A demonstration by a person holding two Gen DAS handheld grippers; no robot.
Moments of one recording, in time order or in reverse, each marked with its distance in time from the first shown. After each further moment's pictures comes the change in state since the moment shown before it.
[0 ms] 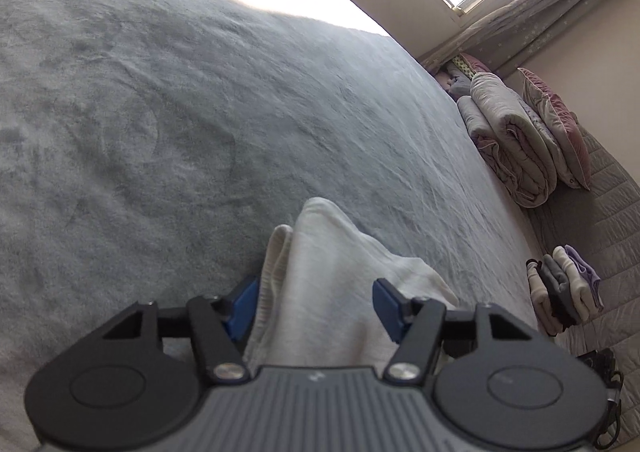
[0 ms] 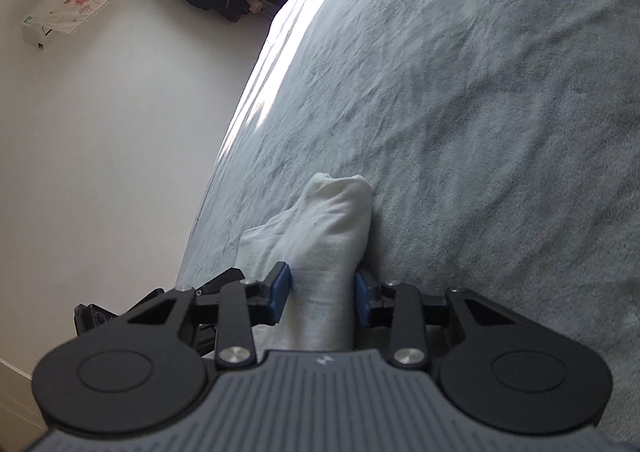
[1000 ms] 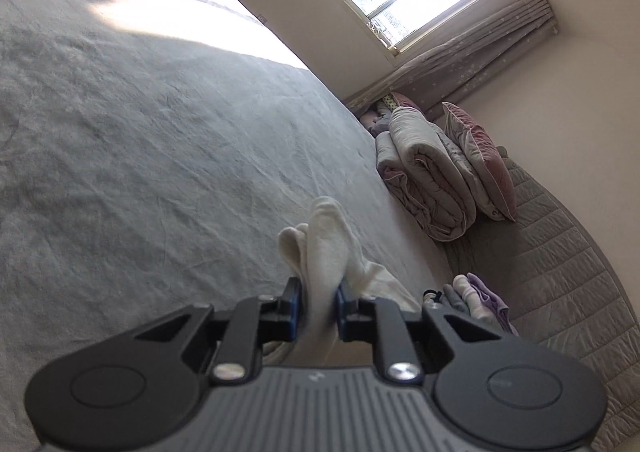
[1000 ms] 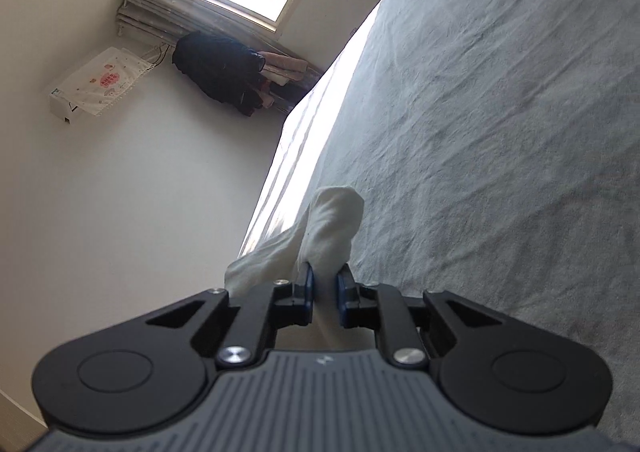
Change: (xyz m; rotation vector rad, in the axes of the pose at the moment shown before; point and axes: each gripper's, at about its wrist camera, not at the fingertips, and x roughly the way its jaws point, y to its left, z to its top) left arm 0.018 -0.191 -0.048 -0.011 -0.121 -0.197; right arm -0.121 0.014 0.044 -0.003 -0.279 0.025
